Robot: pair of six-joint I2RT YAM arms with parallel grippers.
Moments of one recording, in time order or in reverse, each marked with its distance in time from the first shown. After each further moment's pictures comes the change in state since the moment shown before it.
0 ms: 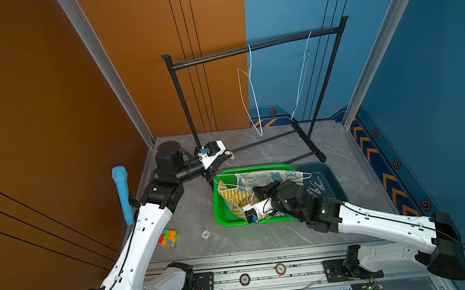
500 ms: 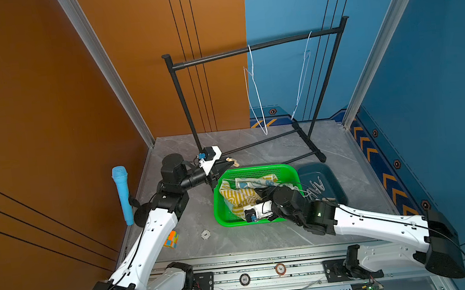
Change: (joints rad) left arm 0.018 -0.002 -0.225 0.346 0.086 -0.304; right arm 0.017 -0.015 -0.055 -0.060 0.052 0.225
